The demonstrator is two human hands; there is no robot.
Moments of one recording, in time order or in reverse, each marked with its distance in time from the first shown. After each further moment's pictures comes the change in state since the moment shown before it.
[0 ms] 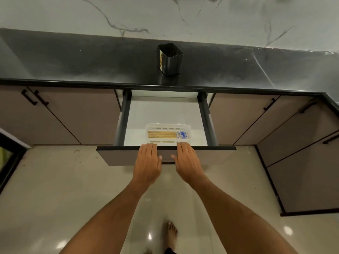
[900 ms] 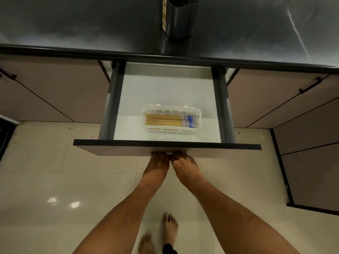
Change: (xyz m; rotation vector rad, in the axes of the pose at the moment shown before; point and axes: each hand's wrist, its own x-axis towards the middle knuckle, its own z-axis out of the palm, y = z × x) left_hand 0.032 -0.008 0.131 0.391 -0.592 0.229; right_hand 0.052 0.032 0.106 -0.120 -0.478 -0.178
